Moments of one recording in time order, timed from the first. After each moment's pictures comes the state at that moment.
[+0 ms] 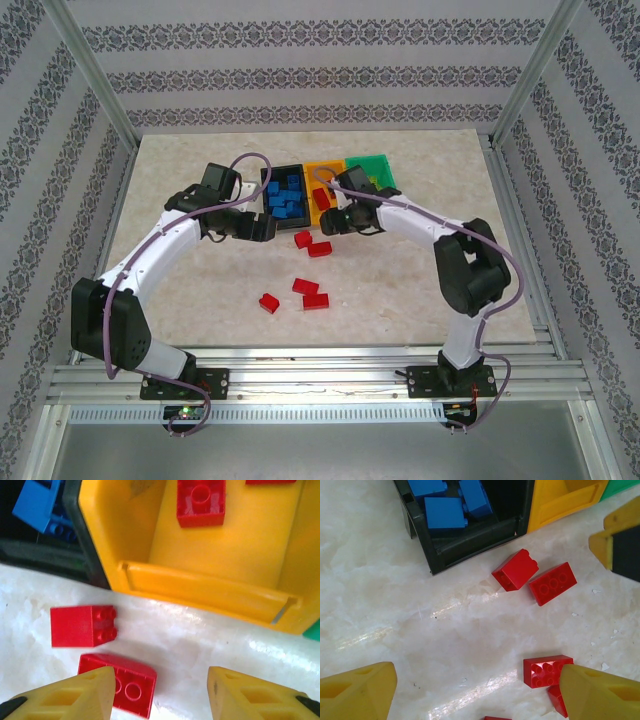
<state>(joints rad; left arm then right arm) -0.27 1.46 1.20 -0.78 0.26 -0.13 0.52 1.86 1.32 -0.50 -0.17 0.28</state>
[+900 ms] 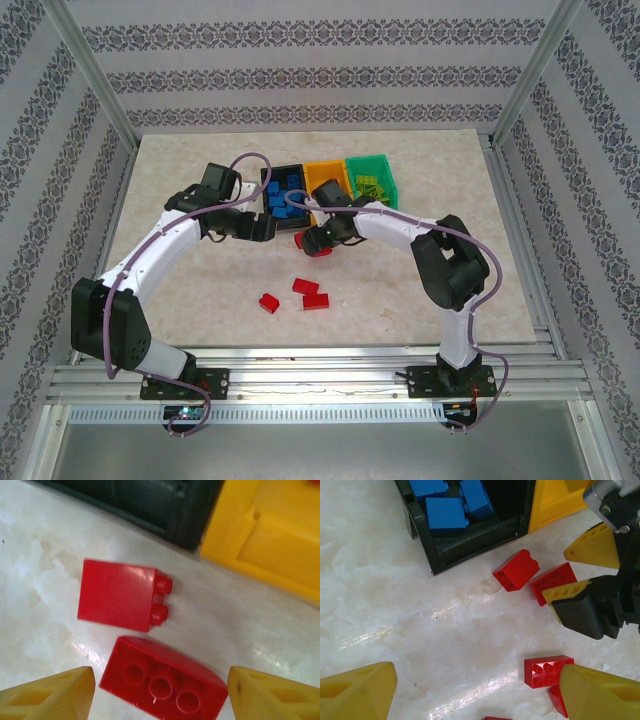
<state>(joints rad) -0.27 1.46 1.20 -0.78 0.26 -0.13 0.63 1.99 1.40 -0.54 -0.17 0.15</state>
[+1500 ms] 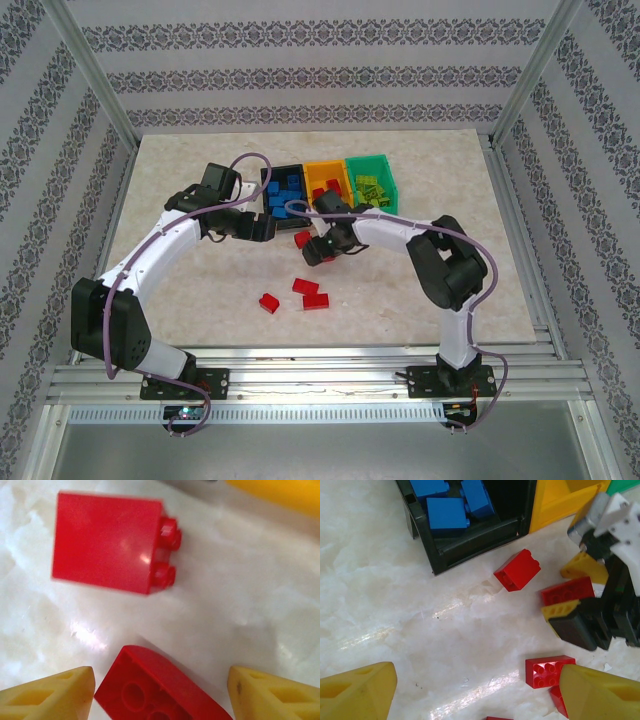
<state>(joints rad) -0.27 1.46 1.20 -0.78 0.26 -0.13 0.66 1.97 1.30 -0.52 -0.18 0.15</state>
